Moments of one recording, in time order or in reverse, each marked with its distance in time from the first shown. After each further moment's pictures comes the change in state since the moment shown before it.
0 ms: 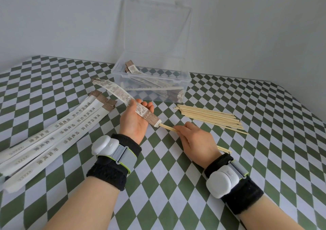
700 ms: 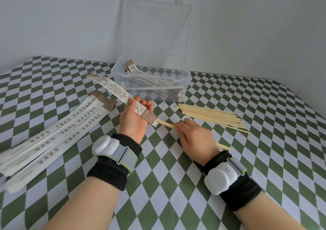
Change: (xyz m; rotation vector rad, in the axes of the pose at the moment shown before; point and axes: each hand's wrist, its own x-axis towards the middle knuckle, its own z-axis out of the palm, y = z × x) left_hand -0.001 0.002 -0.001 0.004 -0.037 0.049; right_hand 0.005 -0.003 0.001 0.016 0.049 -0.011
